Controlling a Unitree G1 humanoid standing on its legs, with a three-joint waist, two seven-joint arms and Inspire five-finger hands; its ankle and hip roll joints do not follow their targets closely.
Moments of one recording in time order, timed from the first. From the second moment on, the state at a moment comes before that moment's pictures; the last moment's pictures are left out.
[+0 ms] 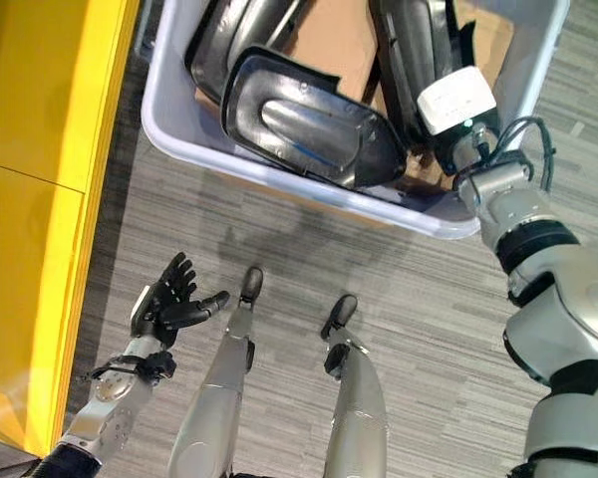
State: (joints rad) left arm -0.07 0.49 -0.31 0.19 -0.69 -0.22 0.16; right arm -1.30 -0.89 1.06 0.97 -0.62 0.01 -0.30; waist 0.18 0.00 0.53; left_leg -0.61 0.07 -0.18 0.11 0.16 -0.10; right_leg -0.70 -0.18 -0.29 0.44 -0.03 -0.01
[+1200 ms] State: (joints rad) left arm 0.02 0.50 -0.16 0.19 -0.65 -0.15 0.13; right arm -0.69 -1.12 0.43 0.23 -0.63 -0.02 -0.35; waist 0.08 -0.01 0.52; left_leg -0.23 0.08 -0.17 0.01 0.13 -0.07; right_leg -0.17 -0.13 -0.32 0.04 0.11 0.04
